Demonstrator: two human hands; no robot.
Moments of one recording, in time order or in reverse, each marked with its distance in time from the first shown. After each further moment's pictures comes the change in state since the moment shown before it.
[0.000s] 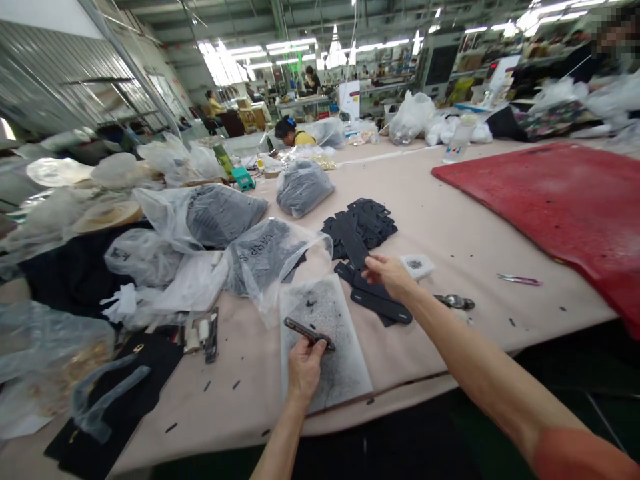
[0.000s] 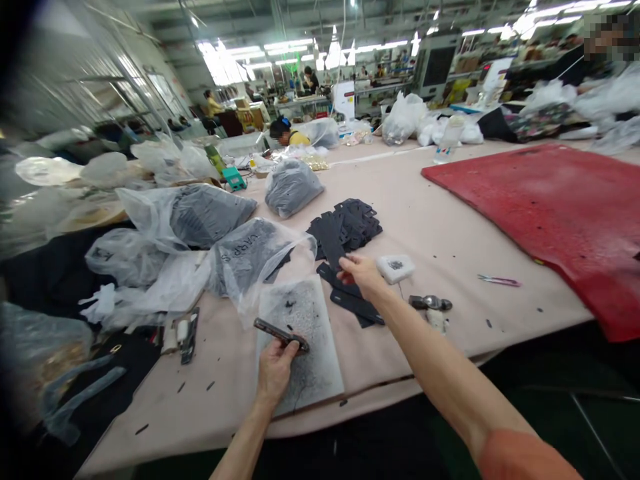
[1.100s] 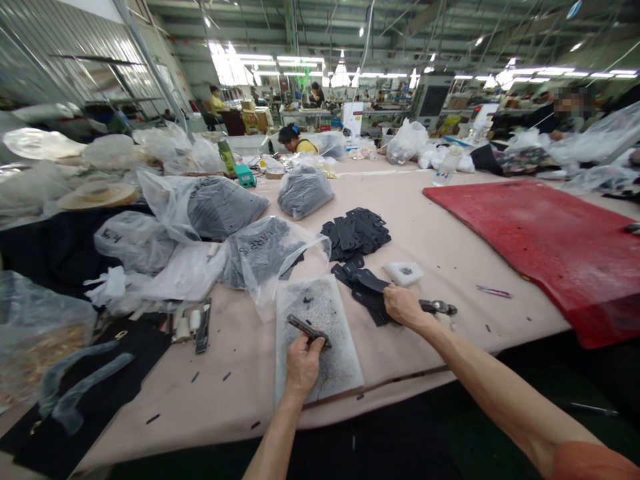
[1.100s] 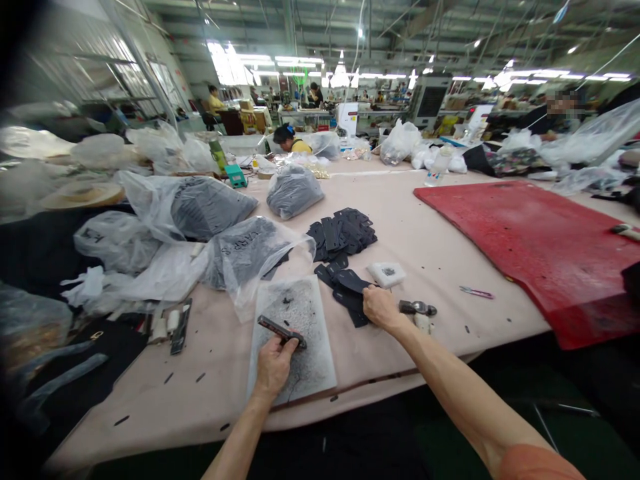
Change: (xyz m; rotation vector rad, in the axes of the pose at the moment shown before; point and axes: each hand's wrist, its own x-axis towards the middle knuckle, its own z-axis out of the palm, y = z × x) left_hand -0.008 -0.001 0.002 0.054 0.030 0.128; right_hand -0.031 0.064 -0.034 -1.243 -0.058 -0.147
